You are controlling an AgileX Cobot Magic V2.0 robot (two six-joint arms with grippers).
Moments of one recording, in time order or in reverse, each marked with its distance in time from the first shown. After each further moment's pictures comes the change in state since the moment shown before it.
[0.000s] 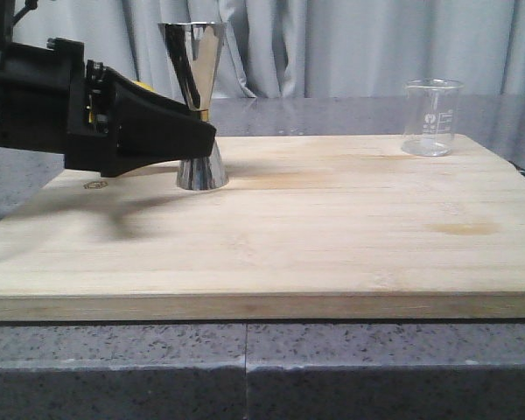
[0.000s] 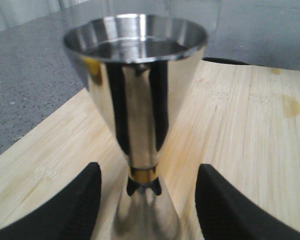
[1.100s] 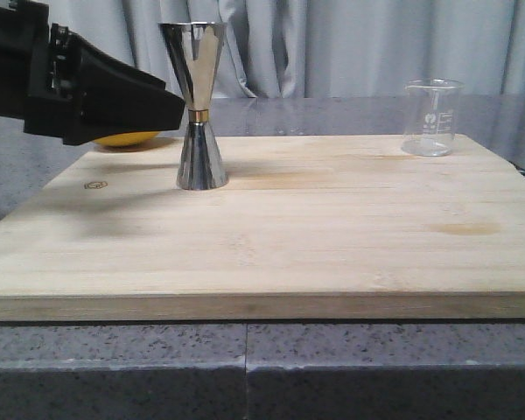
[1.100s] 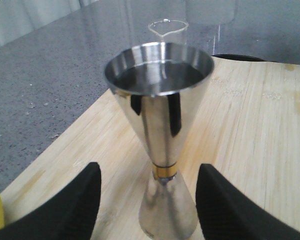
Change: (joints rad) left arm 0.050 -0.129 0.000 0.096 0.083 -0.088; right arm 0.000 0.000 0.000 0.000 0.000 0.001
